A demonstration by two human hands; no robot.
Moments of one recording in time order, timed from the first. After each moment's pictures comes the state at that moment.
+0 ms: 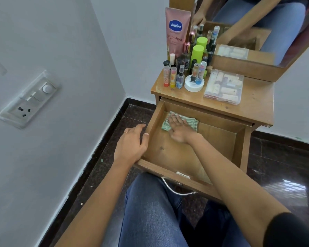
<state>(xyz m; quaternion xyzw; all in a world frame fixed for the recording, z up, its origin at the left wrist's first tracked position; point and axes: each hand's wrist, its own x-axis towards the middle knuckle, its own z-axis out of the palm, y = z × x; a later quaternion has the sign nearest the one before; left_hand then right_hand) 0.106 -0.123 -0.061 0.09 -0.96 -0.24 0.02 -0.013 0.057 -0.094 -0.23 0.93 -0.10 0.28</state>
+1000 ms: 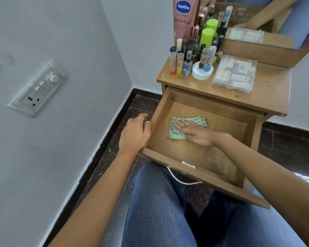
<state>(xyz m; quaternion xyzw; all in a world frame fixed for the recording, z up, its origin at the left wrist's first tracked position) 0.105 -0.123 -0.060 0.13 -0.96 -0.26 0.03 0.011 0.113 -0.102 -0.41 0.84 -0.15 0.32</state>
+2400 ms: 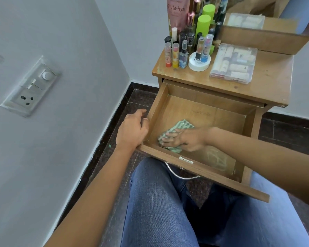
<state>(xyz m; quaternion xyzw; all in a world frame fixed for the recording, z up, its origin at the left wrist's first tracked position) 0.100 -0.125 -0.066 0.13 -0.96 -0.24 0.00 0.029 0.094 -0.097 -0.57 0.73 -0.04 0.37</state>
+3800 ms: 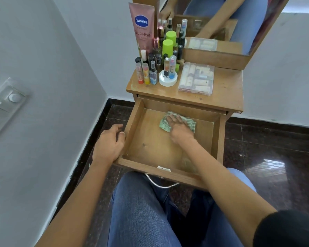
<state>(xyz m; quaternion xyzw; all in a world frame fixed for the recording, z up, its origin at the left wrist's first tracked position) 0.096 -0.136 -0.075 0.12 -0.96 -0.26 0.00 0.009 0.108 -0.108 -0.09 0.96 -0.12 0.21</state>
